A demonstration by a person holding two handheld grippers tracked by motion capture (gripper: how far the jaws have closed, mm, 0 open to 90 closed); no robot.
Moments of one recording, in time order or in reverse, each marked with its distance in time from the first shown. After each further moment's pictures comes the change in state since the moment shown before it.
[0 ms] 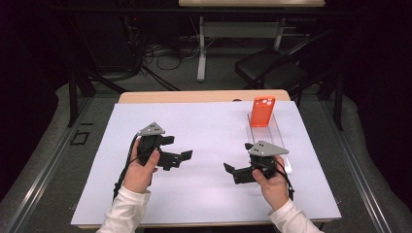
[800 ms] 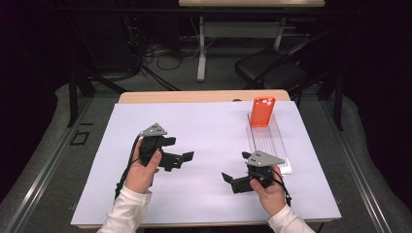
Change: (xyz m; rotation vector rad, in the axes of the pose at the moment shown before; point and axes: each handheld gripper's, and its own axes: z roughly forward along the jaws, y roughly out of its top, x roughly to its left) left arm -0.001 -0.002 0.004 0.015 -0.007 0.004; right arm 0.009 -0.026 0.006 0.007 0.029 -0.016
